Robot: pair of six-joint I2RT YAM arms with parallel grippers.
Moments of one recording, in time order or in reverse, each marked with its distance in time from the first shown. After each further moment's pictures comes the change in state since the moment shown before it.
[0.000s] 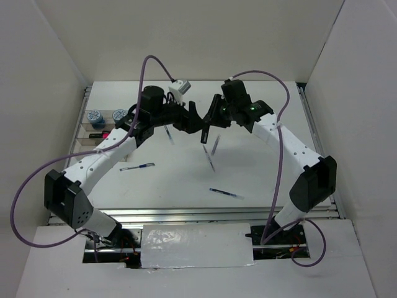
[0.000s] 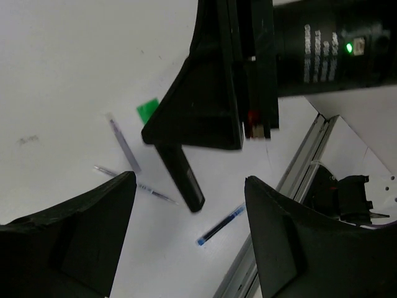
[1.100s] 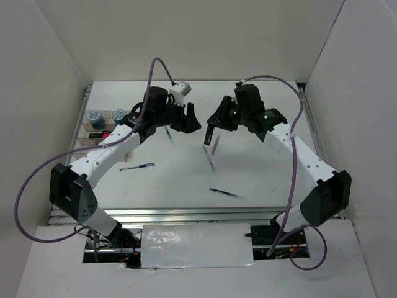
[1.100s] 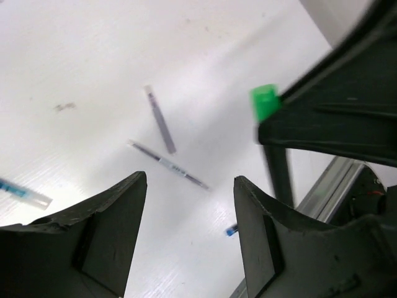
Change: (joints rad) left arm -0.021 0.093 0.058 -0.098 -0.113 0.053; right arm -0.024 -0.149 -0.140 0.073 -0.089 0.068
